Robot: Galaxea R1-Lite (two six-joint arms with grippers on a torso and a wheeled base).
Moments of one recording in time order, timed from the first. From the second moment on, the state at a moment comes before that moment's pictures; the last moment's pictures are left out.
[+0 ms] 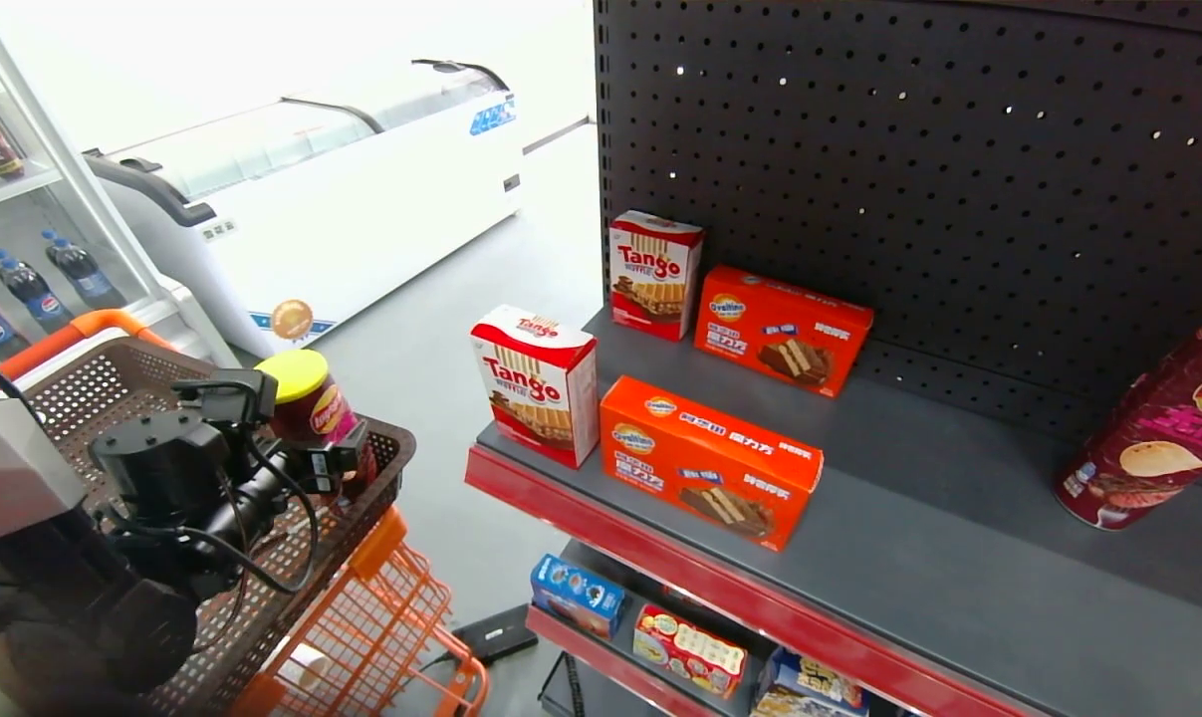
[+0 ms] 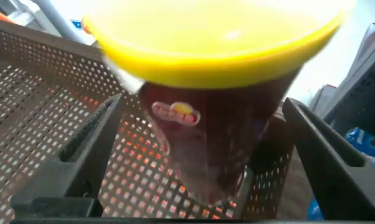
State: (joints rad) left arm 0.04 2.07 -0.51 -1.49 0.10 0.09; right arm -0.02 0.00 0.00 0.00 -0.03 0.00
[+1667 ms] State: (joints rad) left arm -0.11 1.63 -0.59 -1.12 0.02 0.09; right arm -0.02 0.00 0.00 0.00 -0.03 0.00
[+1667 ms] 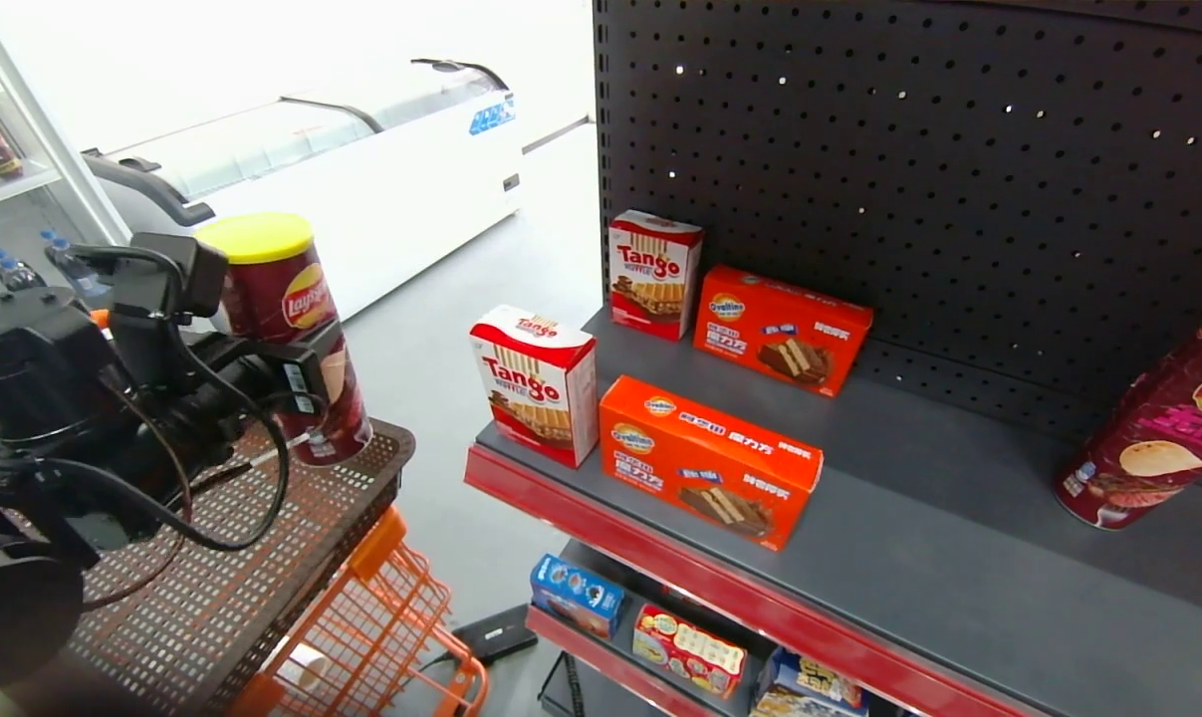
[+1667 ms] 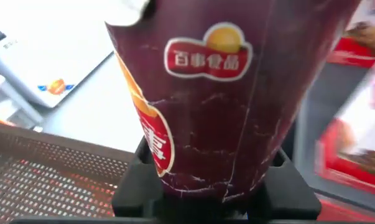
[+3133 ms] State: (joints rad) left arm -0.38 1.39 -0.34 -1.09 -0.41 0.07; right arm -0.01 0.00 0.00 0.00 -0.02 0.00
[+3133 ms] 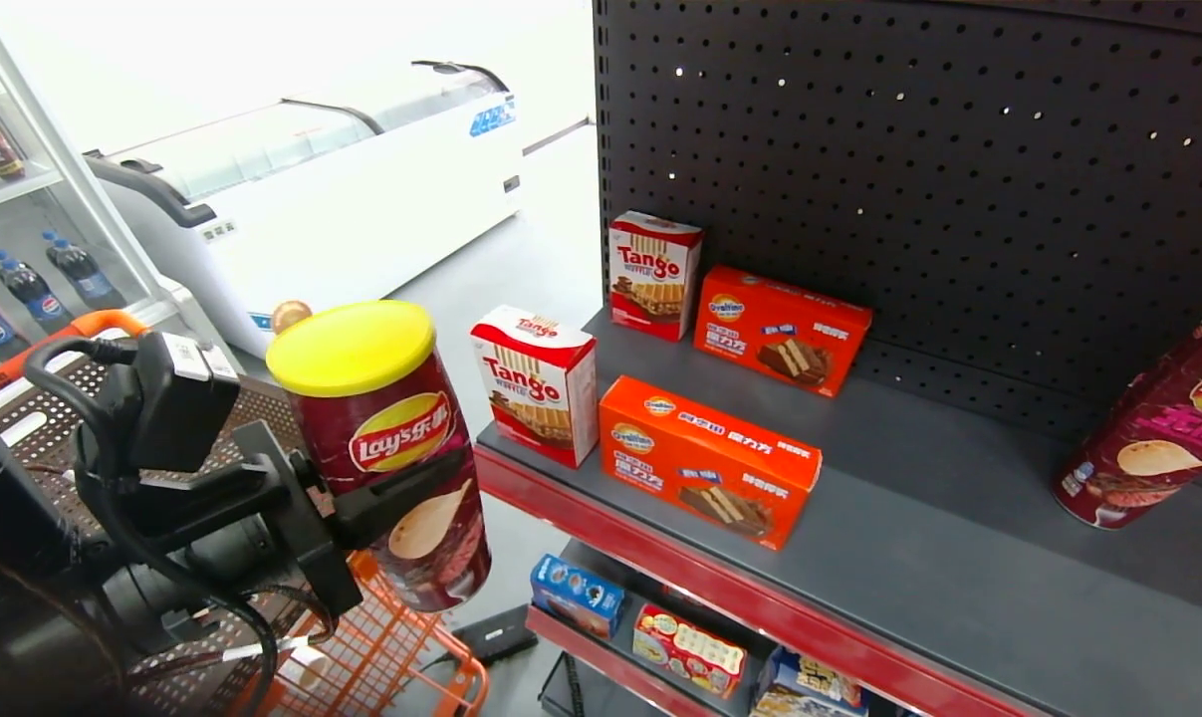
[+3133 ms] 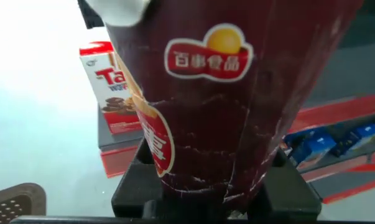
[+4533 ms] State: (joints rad) left arm -0.52 1.37 -0.33 -1.10 -0.52 0.04; right arm -0.02 0.00 0.00 0.00 -0.02 0.00
